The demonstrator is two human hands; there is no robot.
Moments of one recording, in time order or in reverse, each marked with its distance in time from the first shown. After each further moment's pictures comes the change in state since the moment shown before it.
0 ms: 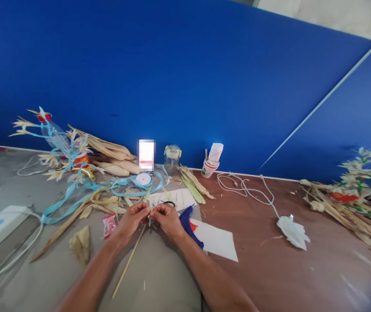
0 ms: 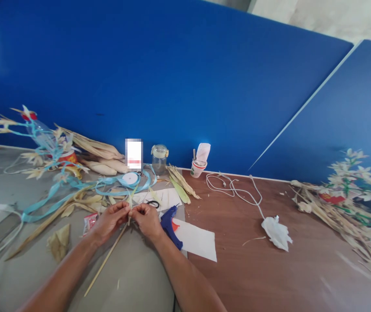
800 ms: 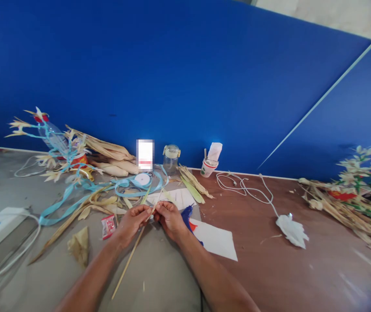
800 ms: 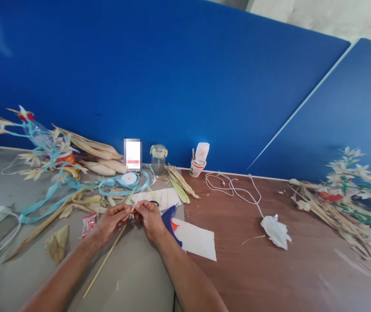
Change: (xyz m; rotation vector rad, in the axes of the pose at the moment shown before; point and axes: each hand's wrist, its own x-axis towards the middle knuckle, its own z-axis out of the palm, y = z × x) left_hand 0.002 -0.007 -0.001 0.100 -0.058 0.012; right_hand 0.004 -0.004 -0.004 0.385 -0.095 0.047
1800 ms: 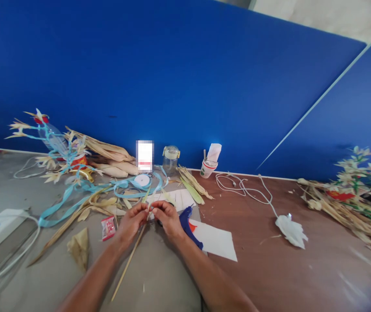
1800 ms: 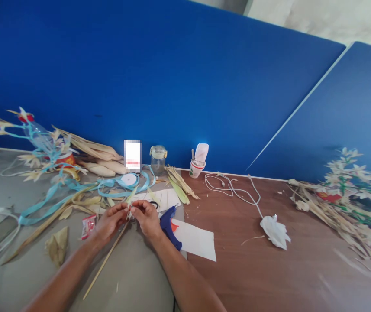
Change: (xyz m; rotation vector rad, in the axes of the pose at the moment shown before) left_hand 0.000 0.003 0.007 -0.113 0.147 0.042; right_hand -0.003 0.004 0.001 -0.263 0.065 -0.176
